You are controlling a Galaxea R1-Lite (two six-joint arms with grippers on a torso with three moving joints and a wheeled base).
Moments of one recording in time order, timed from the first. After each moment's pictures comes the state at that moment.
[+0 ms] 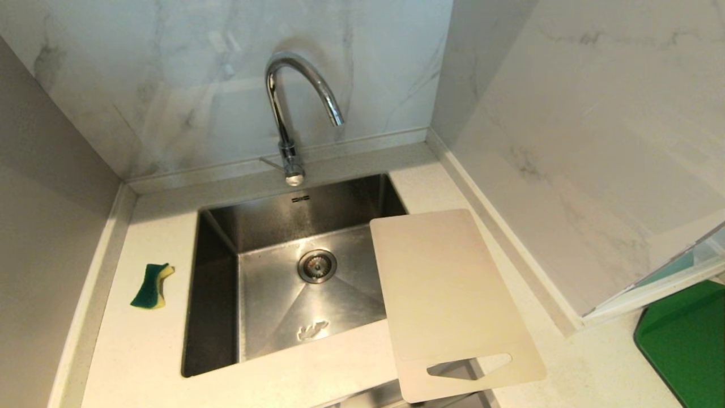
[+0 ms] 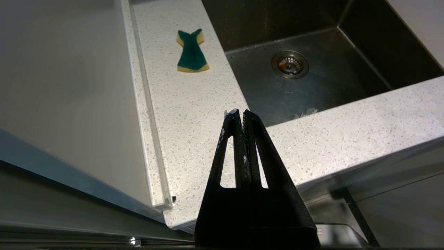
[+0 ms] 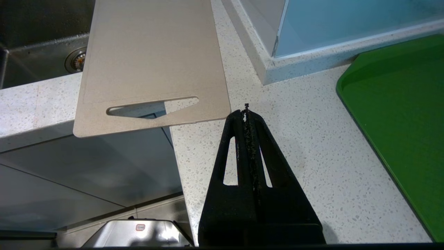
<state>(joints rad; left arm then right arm) 0.00 0.00 0.00 0.00 0.00 -0.02 0.00 0.00 0.00 0.00 0.00 0.02</state>
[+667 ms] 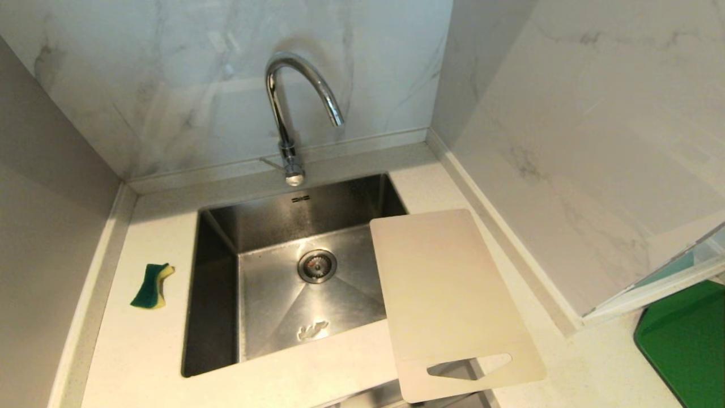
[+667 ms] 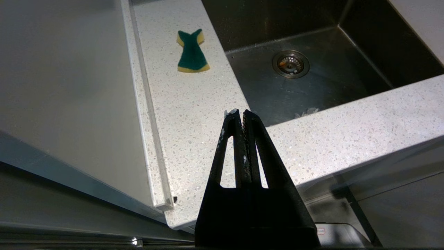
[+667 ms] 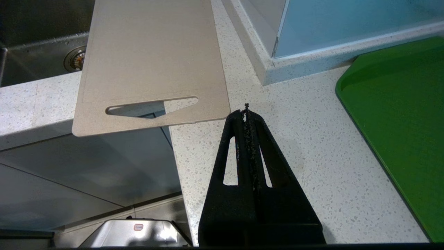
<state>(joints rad) 0.00 0.00 0.00 0.00 0.00 -0.01 0.00 0.00 0.00 0.00 0.00 0.01</state>
